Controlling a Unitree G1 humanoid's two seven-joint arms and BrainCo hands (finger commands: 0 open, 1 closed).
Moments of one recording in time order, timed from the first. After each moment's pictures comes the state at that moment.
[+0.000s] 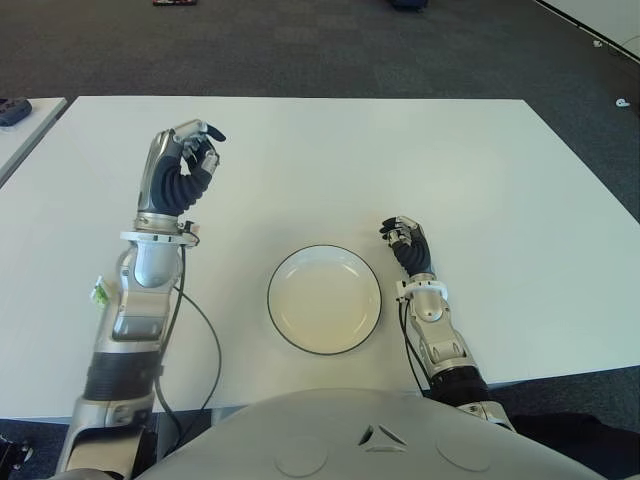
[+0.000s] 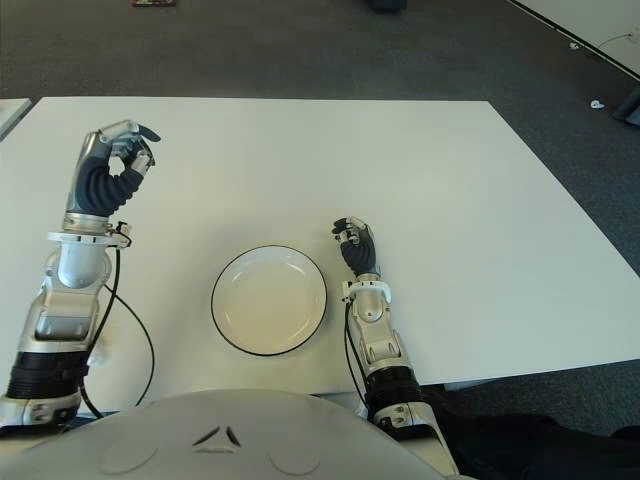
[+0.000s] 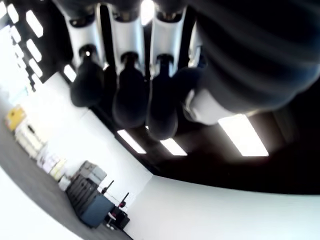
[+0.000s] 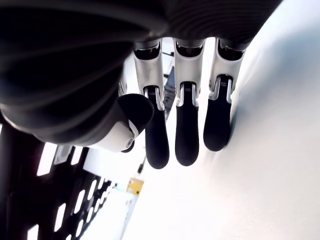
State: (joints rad) left arm 0.02 0.39 0.10 -0.24 0.48 -0.25 0.13; right arm 0.04 -0.08 0.11 0.30 -0.29 -0.17 -0.21
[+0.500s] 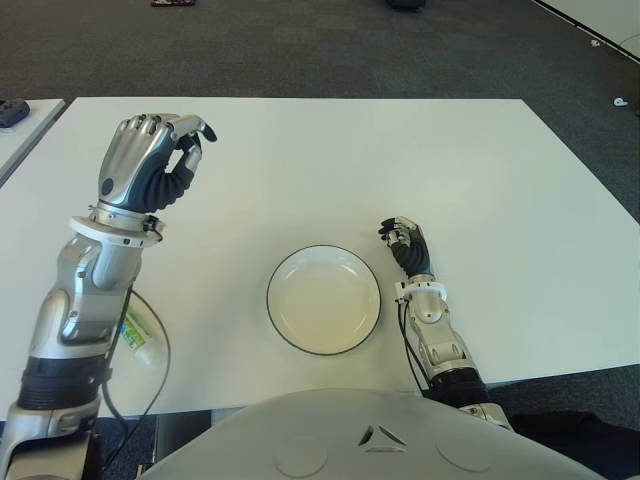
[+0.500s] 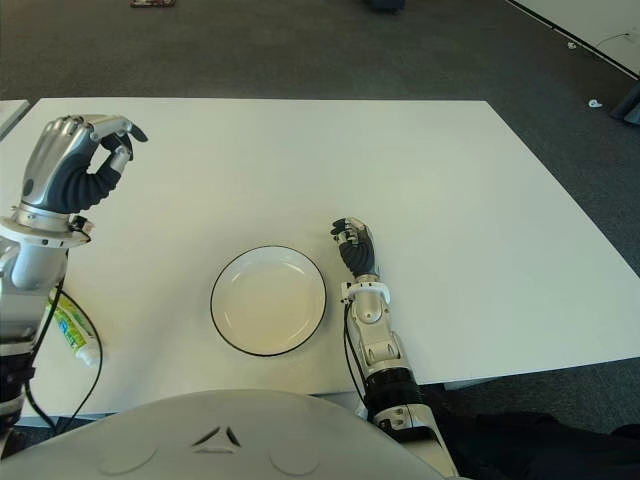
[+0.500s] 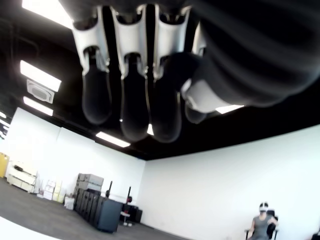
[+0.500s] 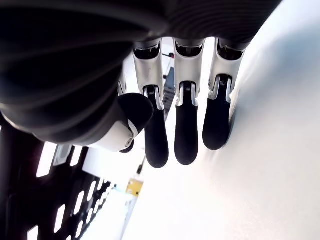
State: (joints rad) left arm 0.10 0.60 0.16 -0.30 0.61 -0.34 0.08; right arm 0.05 -0.08 0.12 0.29 -0.29 -0.17 -0.21
